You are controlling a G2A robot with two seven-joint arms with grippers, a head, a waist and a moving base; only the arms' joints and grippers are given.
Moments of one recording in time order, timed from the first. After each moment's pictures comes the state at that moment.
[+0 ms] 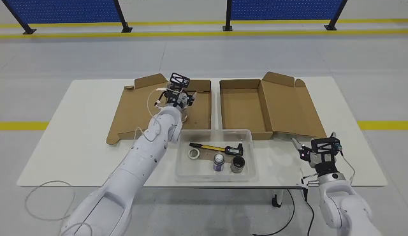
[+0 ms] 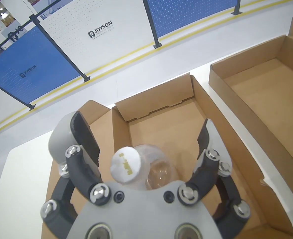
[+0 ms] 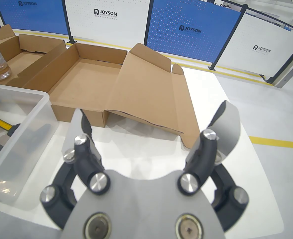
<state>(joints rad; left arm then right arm) 0.70 -1.43 -0.93 -0.83 1.35 0.17 -0.10 -1.73 -1.15 1.60 -1.80 -1.33 0.00 0.00</state>
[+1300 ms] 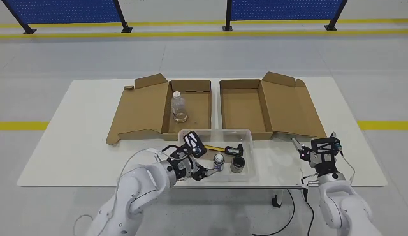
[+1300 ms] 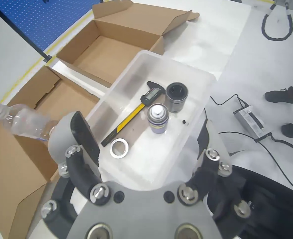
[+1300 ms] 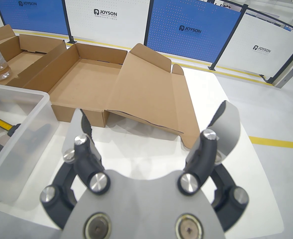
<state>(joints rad) 1.47 -1.25 -1.21 -1.97 1.30 -0.55 -0.61 -1.73 -1.15 1.60 -1.80 -1.33 0.00 0.00</state>
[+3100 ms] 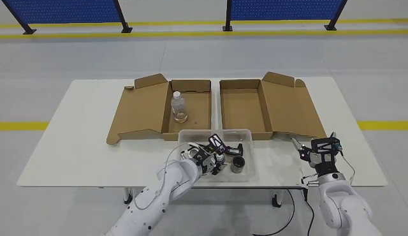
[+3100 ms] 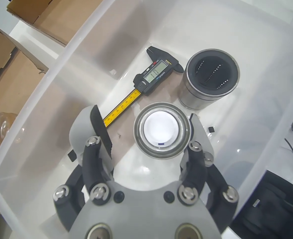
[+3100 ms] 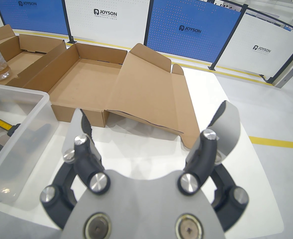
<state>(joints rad) 1.21 -1.32 -0.91 -1.51 1.42 -0.30 -0.55 -1.73 -1.15 1.60 -1.80 -1.33 0.00 0.00</state>
